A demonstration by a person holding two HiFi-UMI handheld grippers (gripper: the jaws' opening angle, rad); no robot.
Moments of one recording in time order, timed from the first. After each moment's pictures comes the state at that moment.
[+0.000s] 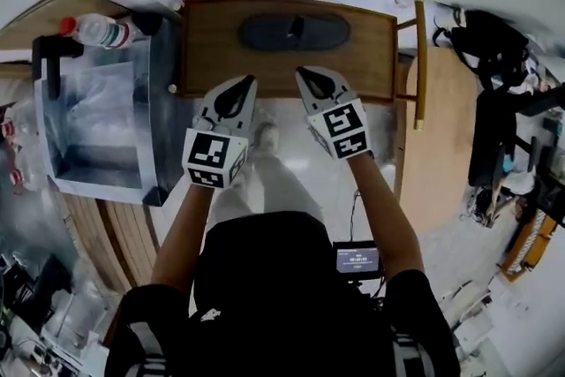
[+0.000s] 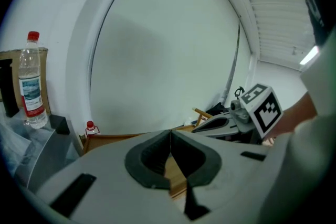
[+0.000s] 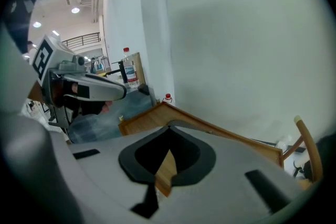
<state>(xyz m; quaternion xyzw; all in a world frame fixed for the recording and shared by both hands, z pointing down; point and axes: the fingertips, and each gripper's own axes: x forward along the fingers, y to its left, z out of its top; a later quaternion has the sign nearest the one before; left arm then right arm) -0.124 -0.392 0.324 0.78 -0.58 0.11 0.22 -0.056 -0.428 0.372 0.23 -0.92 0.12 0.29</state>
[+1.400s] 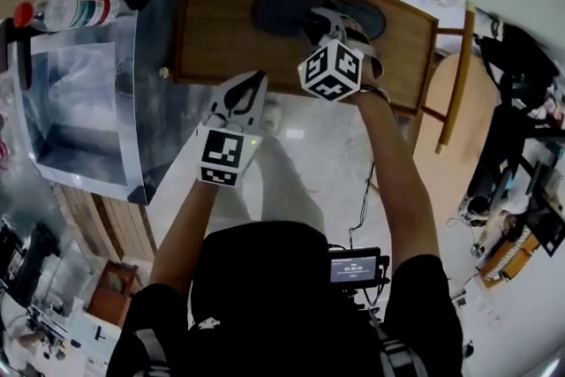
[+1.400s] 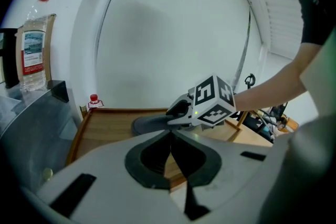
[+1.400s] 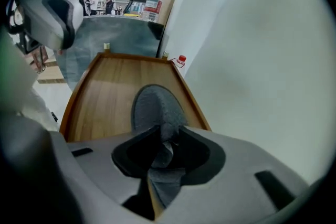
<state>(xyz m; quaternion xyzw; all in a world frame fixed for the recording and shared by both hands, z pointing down) -0.137 -0.393 0.445 0.74 -0.60 0.16 0.26 -0.113 -0.513 0.531 0.10 -0.86 -0.14 0.49</state>
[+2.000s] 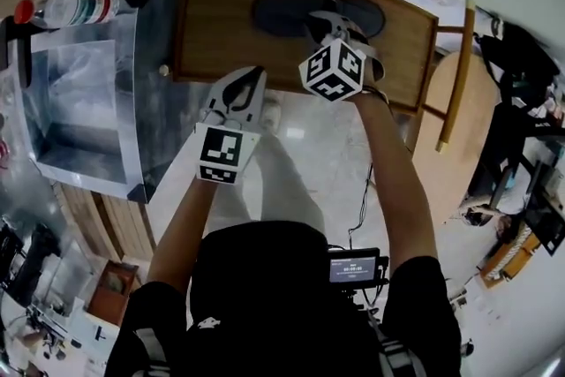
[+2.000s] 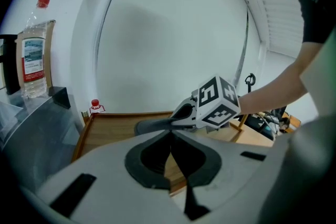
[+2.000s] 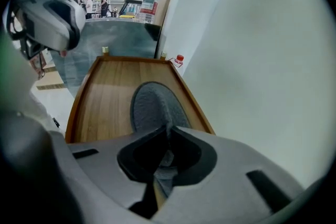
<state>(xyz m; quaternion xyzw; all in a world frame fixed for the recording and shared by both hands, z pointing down) -0.140 -0.397 0.436 0.74 -0.60 0.16 0.24 -0.107 -0.509 0.526 0.11 -0.86 -0.11 0.49</state>
